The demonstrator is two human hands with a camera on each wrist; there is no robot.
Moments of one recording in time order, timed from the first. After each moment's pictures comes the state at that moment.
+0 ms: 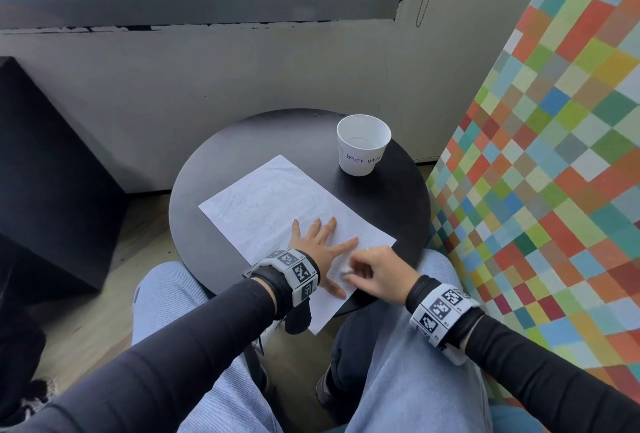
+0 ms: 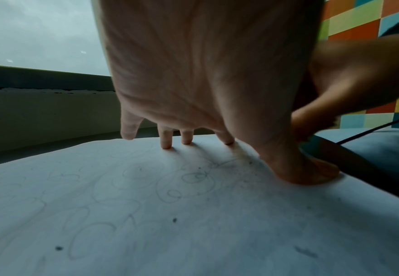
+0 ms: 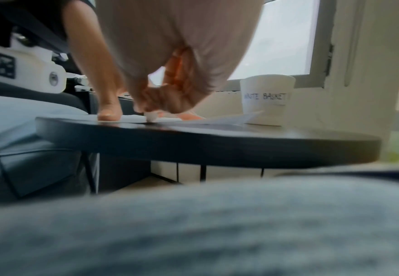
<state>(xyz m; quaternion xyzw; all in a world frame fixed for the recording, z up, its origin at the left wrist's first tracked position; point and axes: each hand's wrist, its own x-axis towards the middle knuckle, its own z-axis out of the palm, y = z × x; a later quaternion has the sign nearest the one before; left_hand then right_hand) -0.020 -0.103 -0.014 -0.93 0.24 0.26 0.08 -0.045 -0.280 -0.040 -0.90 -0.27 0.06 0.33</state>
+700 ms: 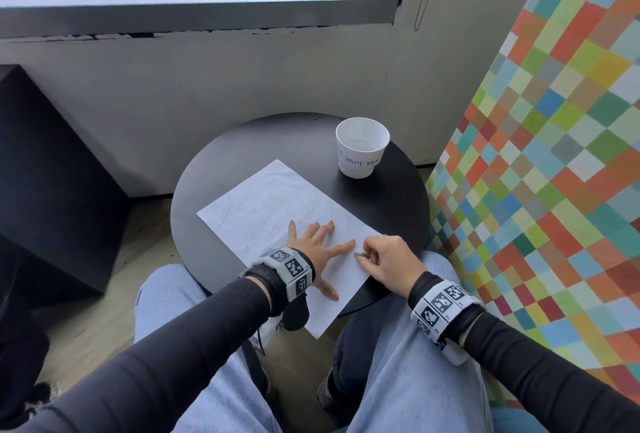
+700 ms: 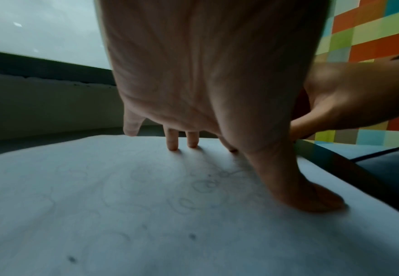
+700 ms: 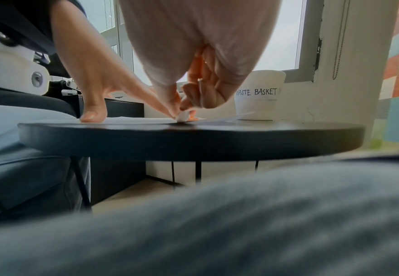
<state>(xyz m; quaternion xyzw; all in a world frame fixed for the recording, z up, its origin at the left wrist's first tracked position) -0.018 -0.097 -0.009 -0.93 0.24 0.27 0.08 -0.031 -0.290 -0.041 -0.94 -0.18 0.00 0.29</state>
